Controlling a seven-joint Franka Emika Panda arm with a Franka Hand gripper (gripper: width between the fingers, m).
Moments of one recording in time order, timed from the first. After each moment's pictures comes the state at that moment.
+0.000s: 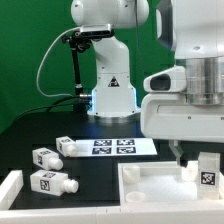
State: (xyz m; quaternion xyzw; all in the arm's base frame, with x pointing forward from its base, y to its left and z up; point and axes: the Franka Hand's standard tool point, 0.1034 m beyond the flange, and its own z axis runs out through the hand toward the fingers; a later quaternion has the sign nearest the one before) arm 0.649 0.103 0.072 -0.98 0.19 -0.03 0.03
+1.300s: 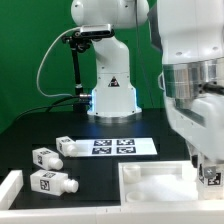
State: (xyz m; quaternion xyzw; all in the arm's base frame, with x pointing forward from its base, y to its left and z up) arm 0.641 0.099 0.070 -0.67 0.74 0.02 0.06
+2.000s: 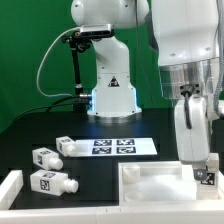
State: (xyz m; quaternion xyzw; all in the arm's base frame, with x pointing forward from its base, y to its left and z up) arm 0.639 0.099 0.069 -0.58 0.81 0.03 0.07
